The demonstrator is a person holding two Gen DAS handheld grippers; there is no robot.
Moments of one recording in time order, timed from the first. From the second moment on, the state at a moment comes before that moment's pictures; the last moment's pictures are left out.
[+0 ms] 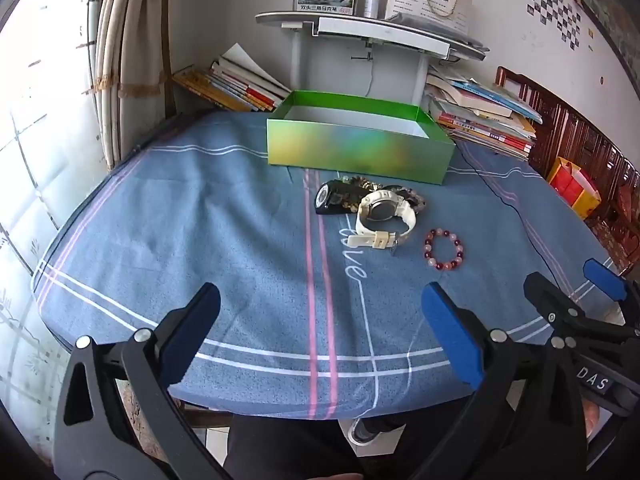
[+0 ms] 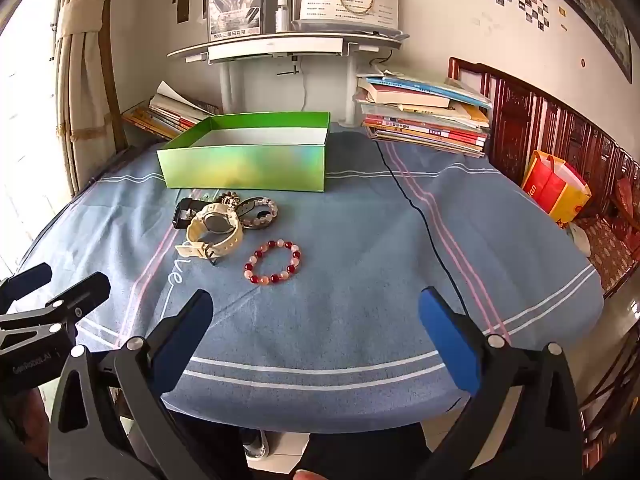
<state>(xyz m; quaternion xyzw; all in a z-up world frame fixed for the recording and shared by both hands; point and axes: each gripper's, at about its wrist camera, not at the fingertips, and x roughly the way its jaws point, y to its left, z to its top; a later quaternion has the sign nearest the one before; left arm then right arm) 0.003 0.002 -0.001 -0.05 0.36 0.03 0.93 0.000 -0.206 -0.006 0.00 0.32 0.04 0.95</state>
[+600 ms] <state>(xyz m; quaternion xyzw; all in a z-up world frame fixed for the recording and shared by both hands) -0.004 -0.001 0.005 -0.04 0.35 0.03 0.94 -0.003 -0.205 -0.004 0.00 0.31 0.04 0.95</state>
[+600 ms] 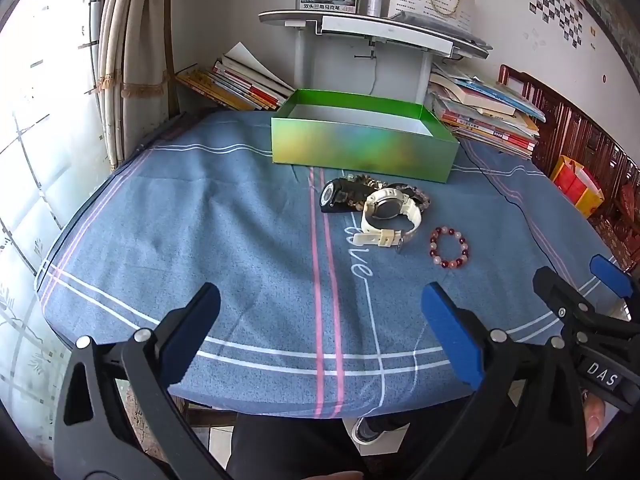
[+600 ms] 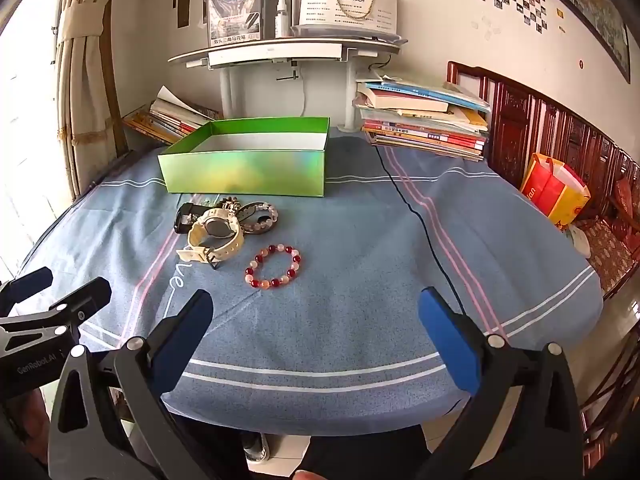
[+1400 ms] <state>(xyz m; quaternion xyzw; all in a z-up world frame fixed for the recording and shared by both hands) -0.003 -0.004 0.001 -0.03 0.35 0.03 0.94 -0.004 -0.205 -0.005 0.00 0.31 0.04 0.95</state>
